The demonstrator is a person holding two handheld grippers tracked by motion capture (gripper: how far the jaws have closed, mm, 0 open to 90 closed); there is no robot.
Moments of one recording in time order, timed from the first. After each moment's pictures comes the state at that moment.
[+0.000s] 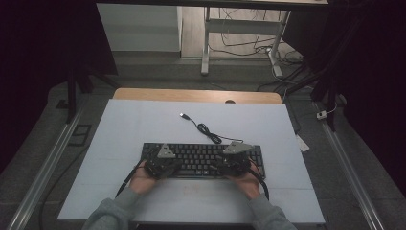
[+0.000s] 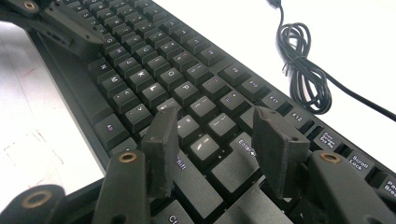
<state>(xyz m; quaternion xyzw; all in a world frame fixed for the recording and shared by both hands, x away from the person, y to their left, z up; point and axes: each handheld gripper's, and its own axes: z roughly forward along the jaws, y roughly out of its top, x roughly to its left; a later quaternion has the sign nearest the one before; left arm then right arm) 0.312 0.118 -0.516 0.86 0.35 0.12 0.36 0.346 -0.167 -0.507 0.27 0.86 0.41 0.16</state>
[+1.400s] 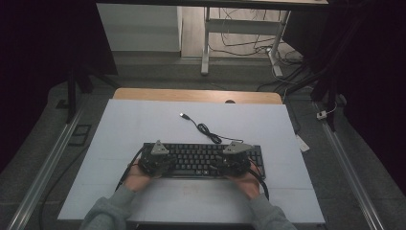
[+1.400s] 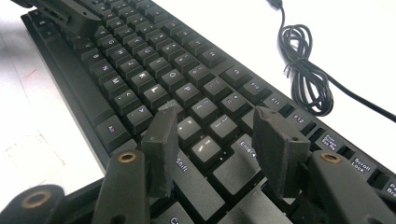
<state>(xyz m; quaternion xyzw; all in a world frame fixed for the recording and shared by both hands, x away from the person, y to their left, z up) 0.315 0.133 -0.511 0.85 0.37 0.13 0.36 0.346 -0.166 -0.507 0.27 0.85 0.42 0.16</state>
